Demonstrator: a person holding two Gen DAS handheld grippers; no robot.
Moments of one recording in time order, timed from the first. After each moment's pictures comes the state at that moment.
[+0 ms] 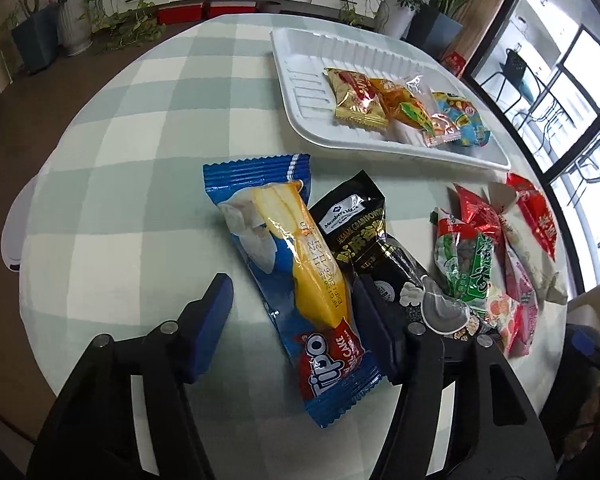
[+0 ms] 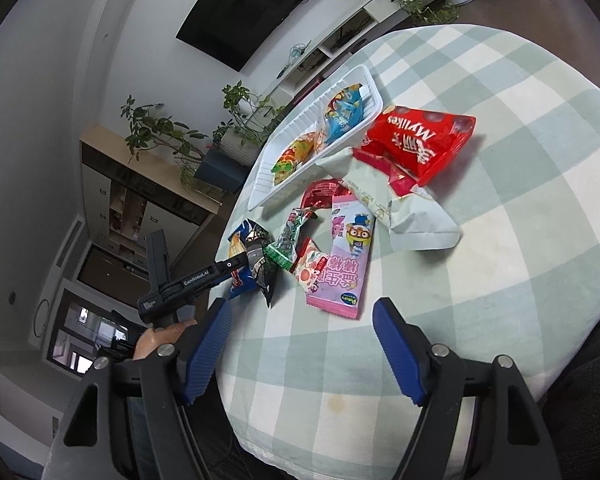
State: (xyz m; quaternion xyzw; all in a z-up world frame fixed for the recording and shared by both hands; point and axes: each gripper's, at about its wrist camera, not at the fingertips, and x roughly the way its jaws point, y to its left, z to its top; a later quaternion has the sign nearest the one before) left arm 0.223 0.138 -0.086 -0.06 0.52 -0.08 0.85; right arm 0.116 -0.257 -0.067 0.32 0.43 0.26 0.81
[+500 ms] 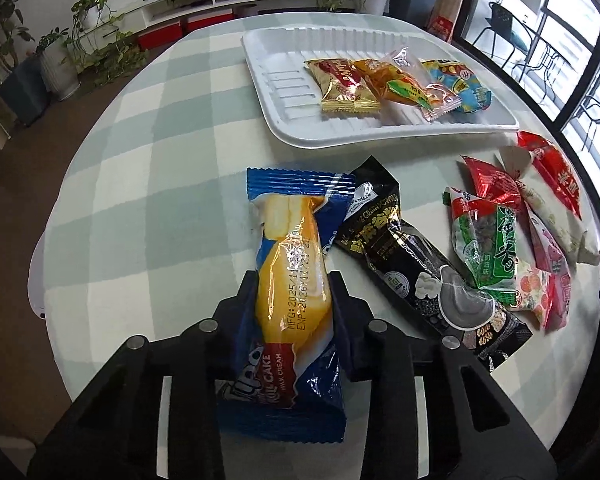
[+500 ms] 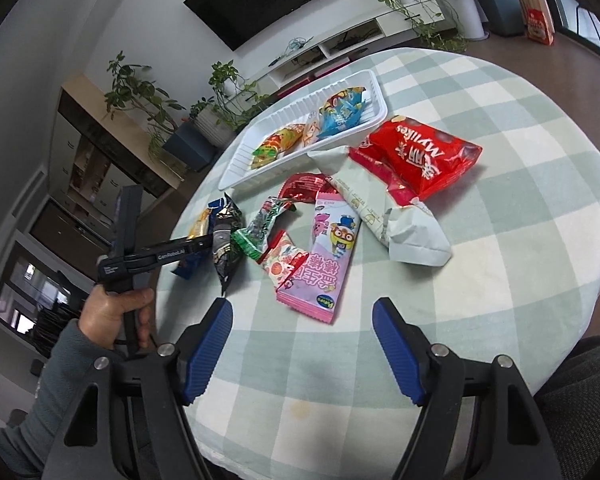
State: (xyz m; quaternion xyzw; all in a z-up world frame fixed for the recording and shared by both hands) left arm 0.234 0.124 -0.089 0.04 0.52 -0.09 0.85; right arm 0.120 -0.227 -0.063 0.20 0.44 0.22 0.85
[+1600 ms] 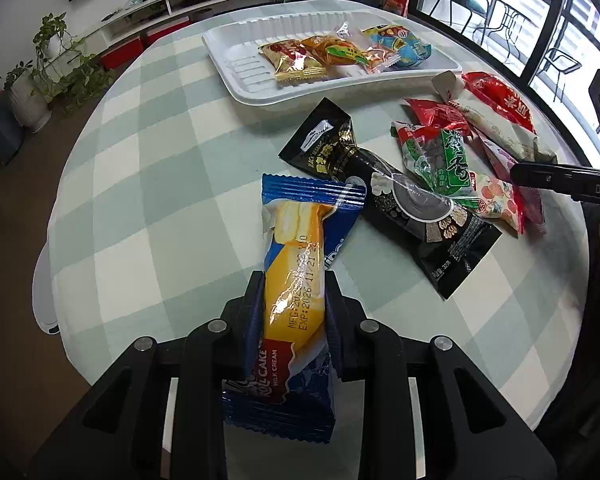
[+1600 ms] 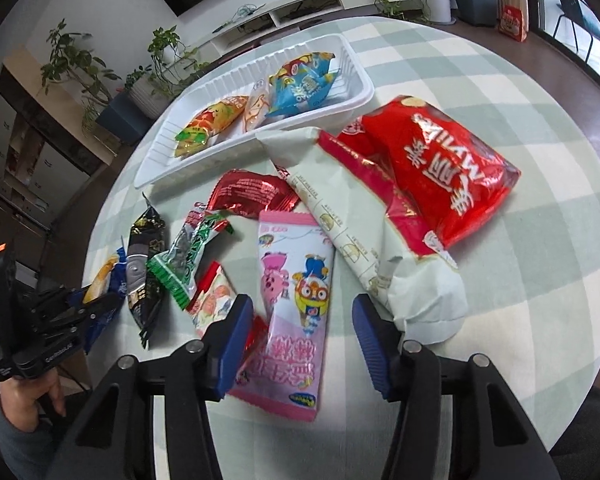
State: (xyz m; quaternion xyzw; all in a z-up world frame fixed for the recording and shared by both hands) left arm 0.178 0.128 -0.081 0.10 0.52 -0.15 0.83; right arm 0.205 -0.184 -0.092 0.13 0.52 0.12 0.84
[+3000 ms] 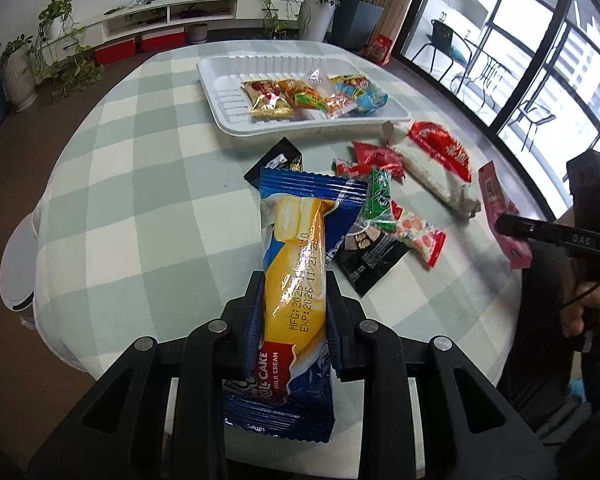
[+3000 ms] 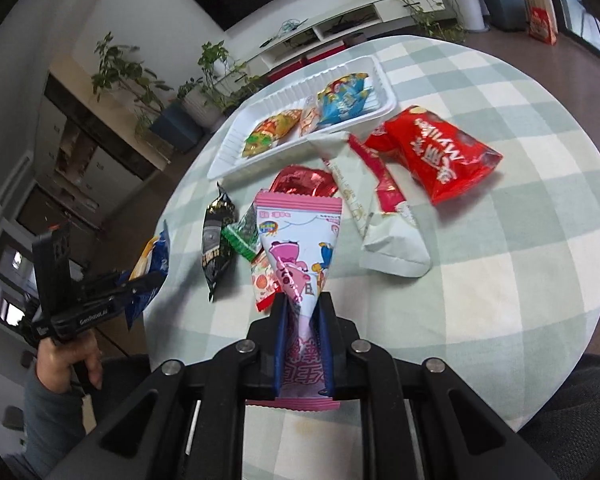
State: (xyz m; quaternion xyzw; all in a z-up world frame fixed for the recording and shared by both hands) left arm 0.138 0.141 -0.035 -0.01 0.48 -0.20 0.85; right arm 0.141 -0.222 -0.058 0.20 0.47 0.21 0.83
